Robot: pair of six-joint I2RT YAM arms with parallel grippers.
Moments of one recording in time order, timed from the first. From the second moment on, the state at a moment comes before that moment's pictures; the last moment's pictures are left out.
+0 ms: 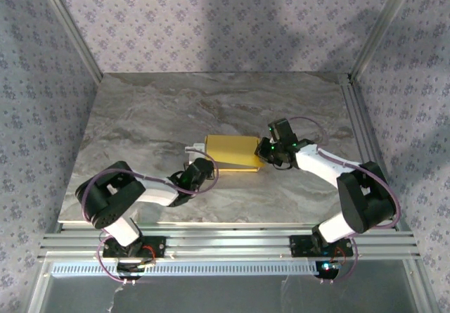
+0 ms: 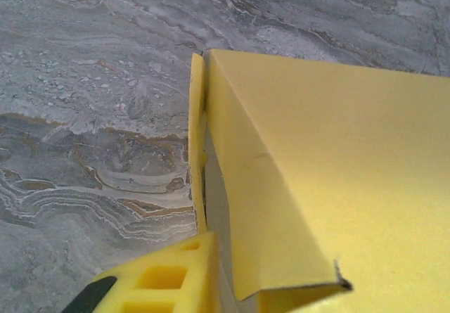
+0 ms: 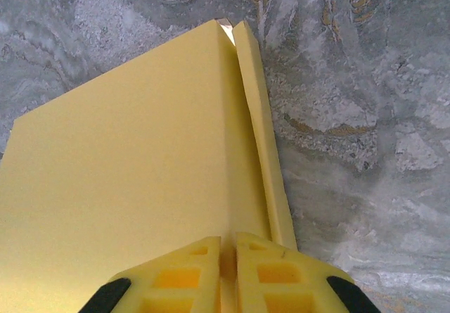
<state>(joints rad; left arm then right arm) -0.91 1.61 0.48 0.53 -0.53 -0.62 0.45 1.49 0.82 -0.25 -0.18 0.86</state>
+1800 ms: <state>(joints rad) -0.53 1.45 0.89 -0.33 0.11 -0.59 0.48 1.51 0.84 -0.30 -0.13 0.81</state>
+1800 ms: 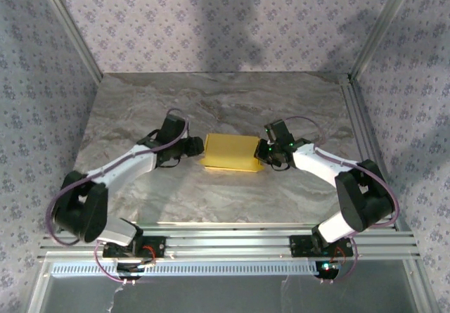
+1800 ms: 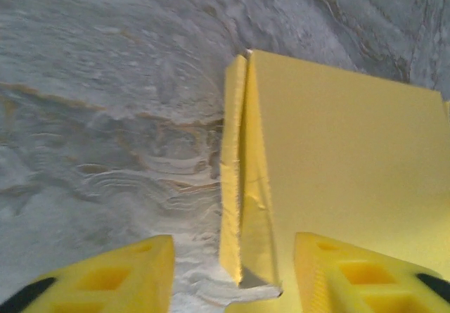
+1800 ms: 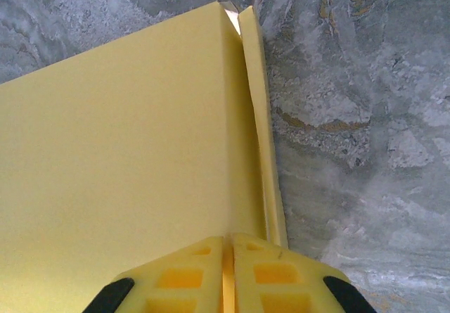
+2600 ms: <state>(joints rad) -0.64 1.54 0.85 -0.24 0.12 -0.56 0.48 1.53 0.85 -0.30 -0.12 0.81</state>
